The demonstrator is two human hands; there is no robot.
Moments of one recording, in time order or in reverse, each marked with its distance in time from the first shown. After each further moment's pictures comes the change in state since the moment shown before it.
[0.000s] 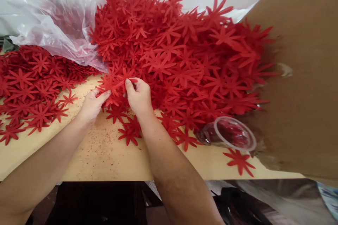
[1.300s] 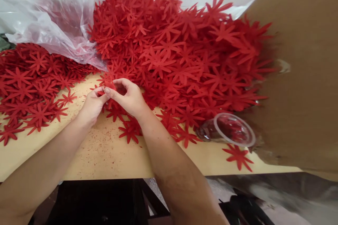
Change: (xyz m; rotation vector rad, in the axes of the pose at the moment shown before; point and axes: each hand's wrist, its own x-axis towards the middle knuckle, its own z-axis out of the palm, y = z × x) left_hand -0.004 0.005 0.005 -0.009 0.004 -0.087; right_hand -0.012 0.002 0.005 -0.043 -0.297 -0.069
